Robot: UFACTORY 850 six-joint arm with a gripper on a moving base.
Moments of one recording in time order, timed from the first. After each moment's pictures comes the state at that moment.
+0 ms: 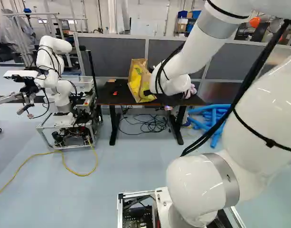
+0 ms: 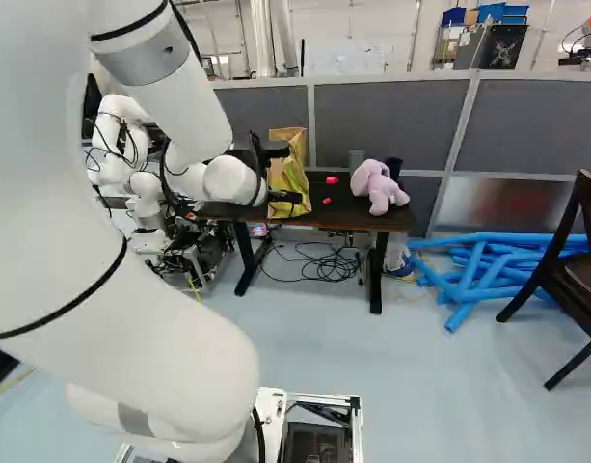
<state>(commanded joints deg) 0.8 6.6 -26.0 0.5 23.5 -0.4</state>
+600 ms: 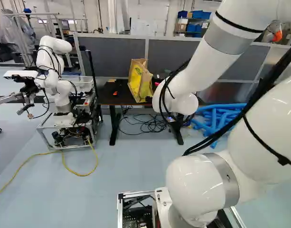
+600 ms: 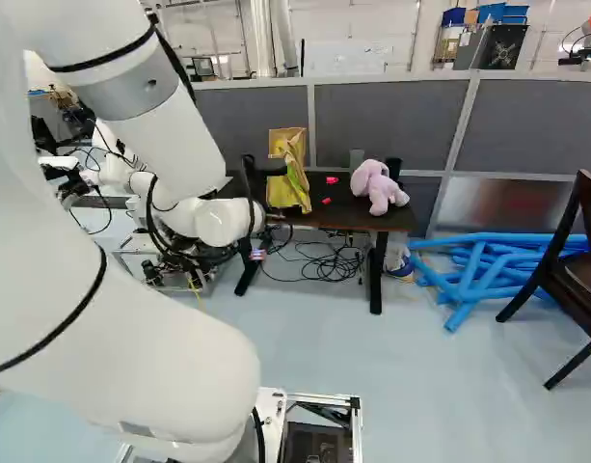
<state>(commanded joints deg) 0.3 11.8 -14.4 0.2 38.1 -0.2</state>
